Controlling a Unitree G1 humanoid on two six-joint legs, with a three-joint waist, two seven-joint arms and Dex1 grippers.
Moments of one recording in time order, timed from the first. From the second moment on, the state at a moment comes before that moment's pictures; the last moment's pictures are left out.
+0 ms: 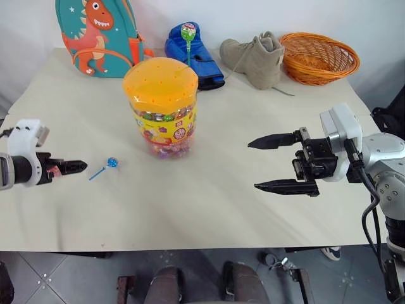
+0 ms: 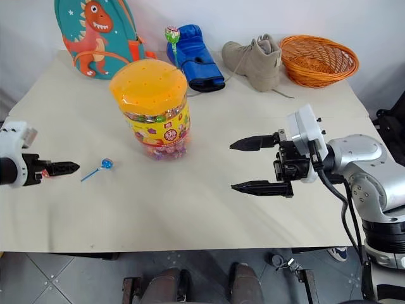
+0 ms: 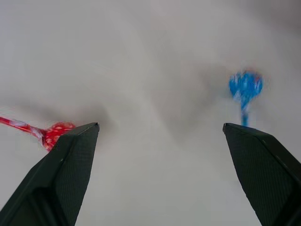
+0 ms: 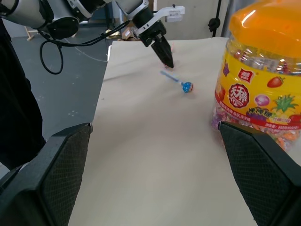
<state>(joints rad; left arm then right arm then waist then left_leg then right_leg) -0.54 1.11 0.31 0.03 -0.46 1.37 -0.55 -0.57 -0.83 -0.09 -0.29 0.80 0.58 1.28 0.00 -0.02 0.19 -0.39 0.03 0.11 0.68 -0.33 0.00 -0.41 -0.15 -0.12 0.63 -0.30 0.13</state>
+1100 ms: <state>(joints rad) -0.92 0.98 0.37 0.45 -0.64 0.44 -1.40 -1.18 -0.49 0.03 0.26 0.55 0.72 0.86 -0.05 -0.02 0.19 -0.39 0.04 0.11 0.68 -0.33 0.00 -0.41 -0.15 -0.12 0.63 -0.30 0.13</state>
